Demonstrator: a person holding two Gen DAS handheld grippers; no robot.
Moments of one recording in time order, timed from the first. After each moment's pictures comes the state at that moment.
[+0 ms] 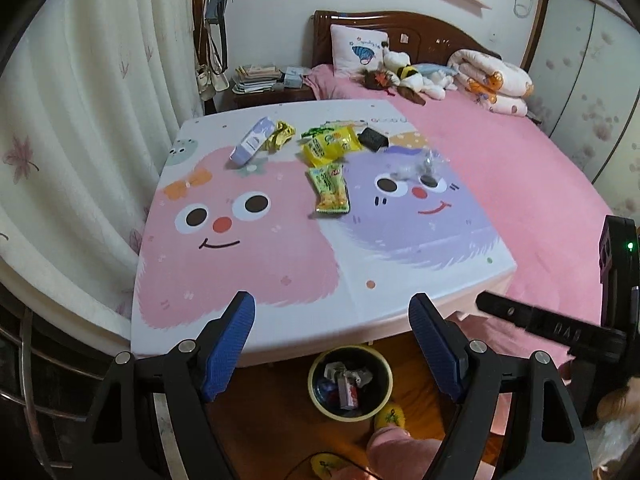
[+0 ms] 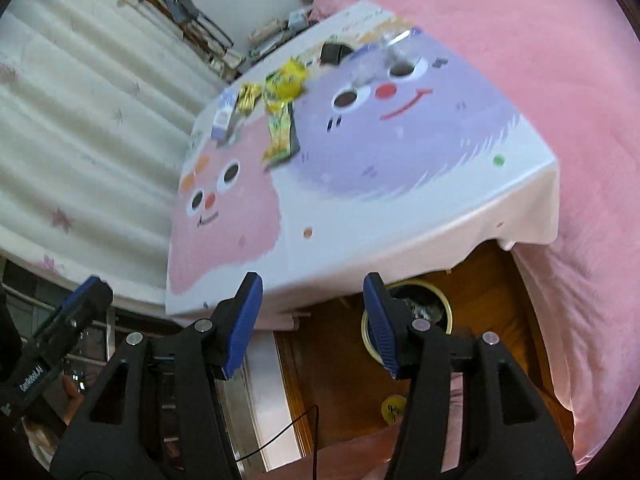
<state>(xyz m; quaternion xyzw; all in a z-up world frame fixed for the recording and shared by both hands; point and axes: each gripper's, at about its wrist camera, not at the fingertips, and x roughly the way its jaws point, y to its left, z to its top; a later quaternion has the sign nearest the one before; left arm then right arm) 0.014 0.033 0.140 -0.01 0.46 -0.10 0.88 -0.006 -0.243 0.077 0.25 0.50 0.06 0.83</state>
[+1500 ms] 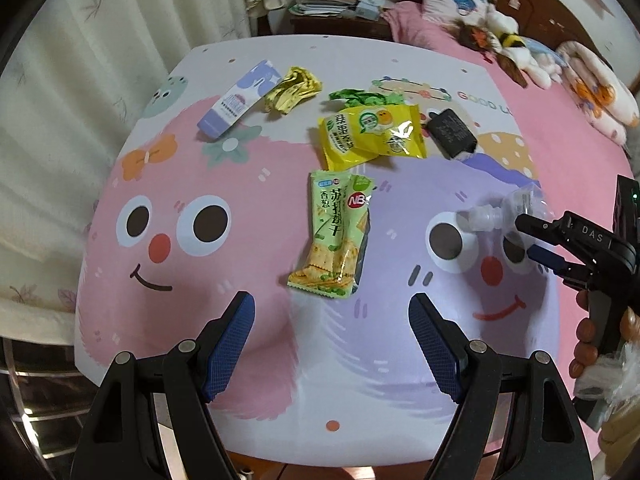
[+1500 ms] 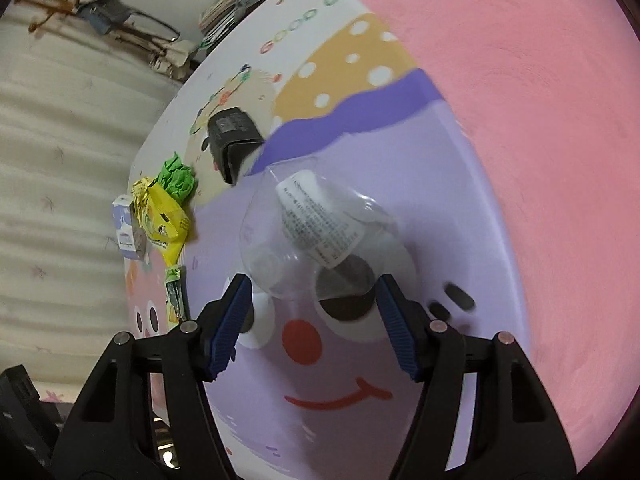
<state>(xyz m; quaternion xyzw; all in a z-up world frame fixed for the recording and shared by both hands) 0.294 -0.072 0.015 -0.08 0.58 0.05 0.81 0.363 -0.387 -0.060 0.27 0.59 0.09 0.76</state>
